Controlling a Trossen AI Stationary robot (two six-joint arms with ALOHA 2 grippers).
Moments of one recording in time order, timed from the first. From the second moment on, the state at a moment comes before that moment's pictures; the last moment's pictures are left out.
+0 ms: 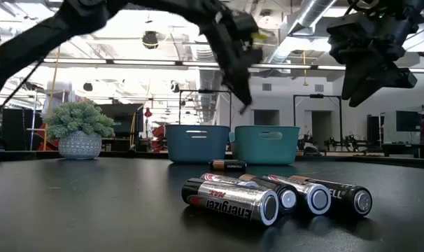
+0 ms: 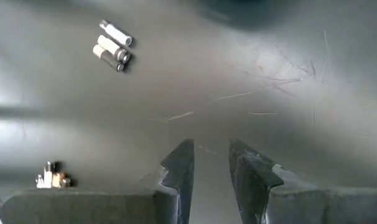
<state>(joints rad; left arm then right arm) 0.38 2.31 2.36 -1.04 -0.01 0.28 0.12 1.03 0.75 -0.77 0.16 1.20</state>
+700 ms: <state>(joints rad) 0.36 2.46 2.31 -0.86 0.02 0.26 0.12 1.03 0.75 -0.75 0.17 1.25</state>
